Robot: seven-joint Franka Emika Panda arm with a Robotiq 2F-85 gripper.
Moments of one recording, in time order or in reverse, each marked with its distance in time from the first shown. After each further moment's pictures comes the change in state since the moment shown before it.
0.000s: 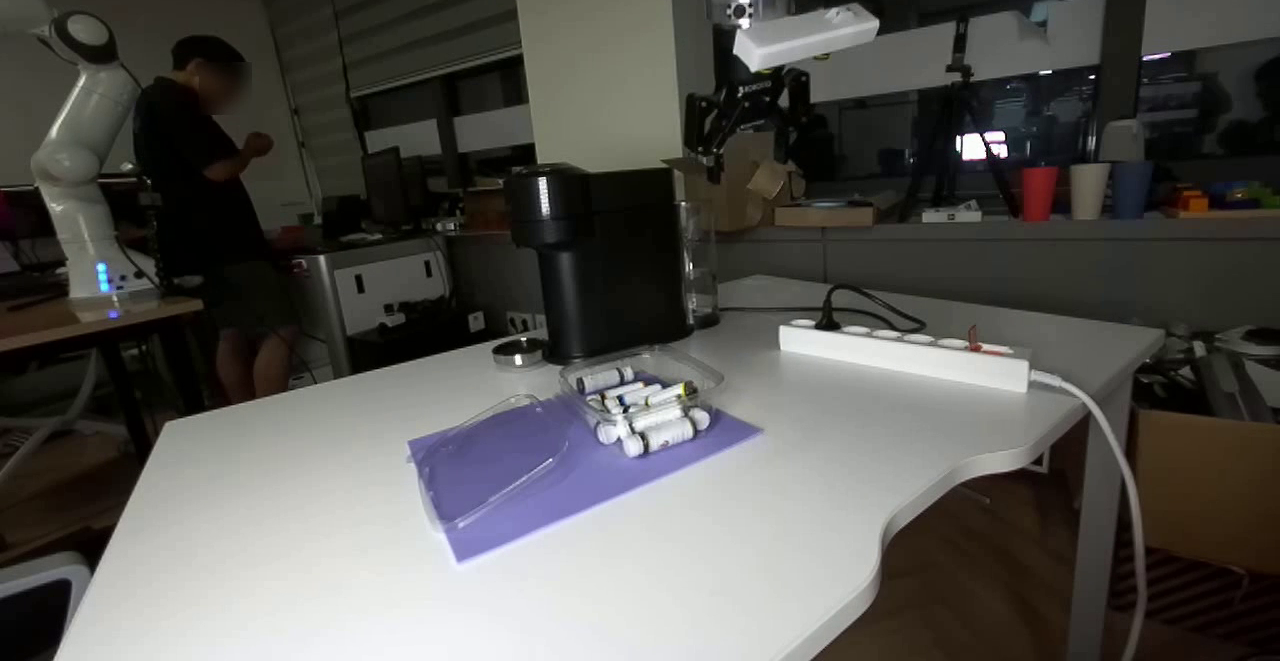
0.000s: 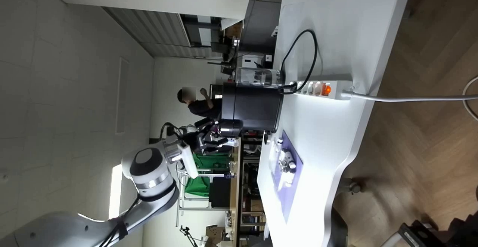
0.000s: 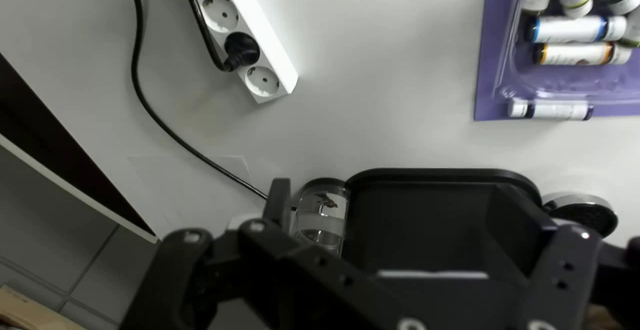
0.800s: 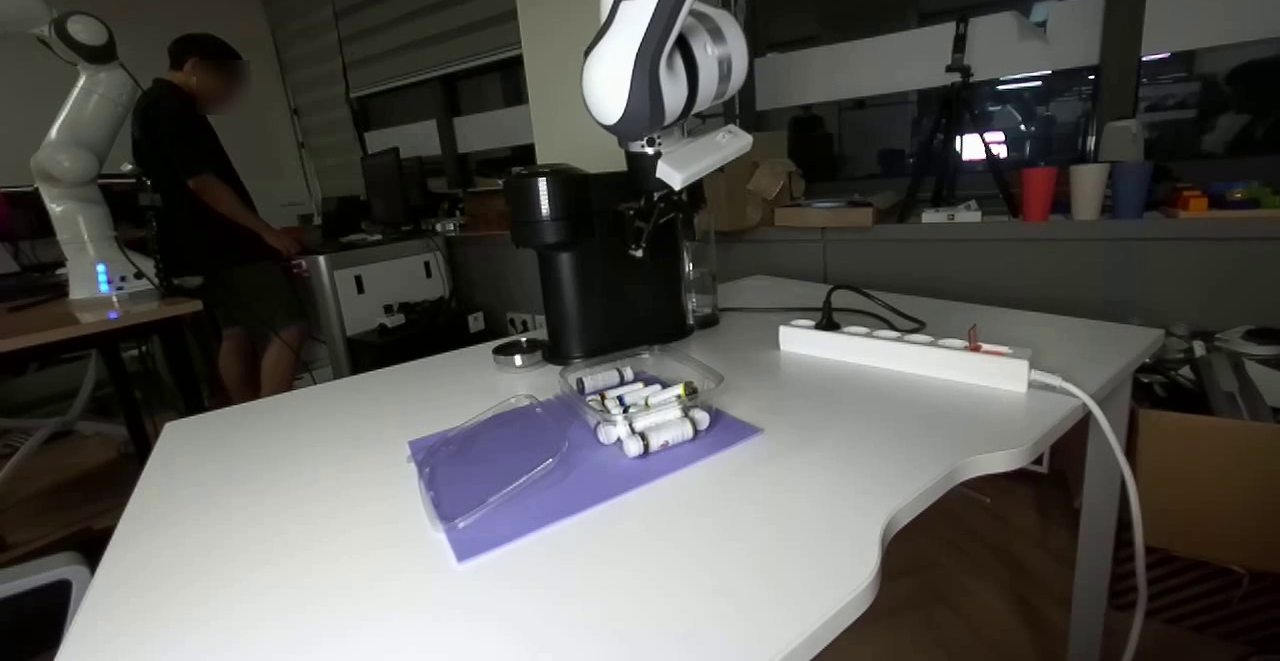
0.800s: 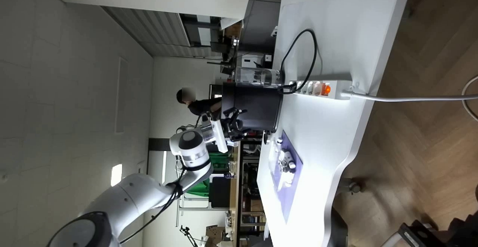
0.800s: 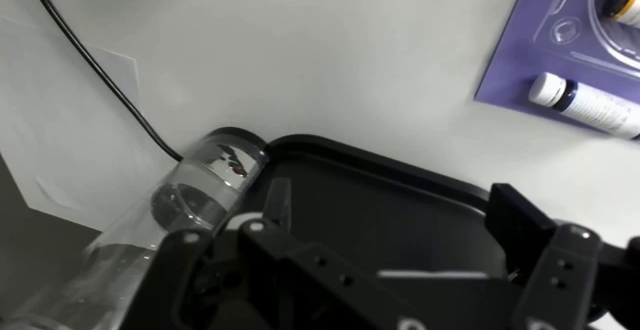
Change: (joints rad) arm 0.121 0.578 -0.043 0.659 0.063 -0.143 -0.315
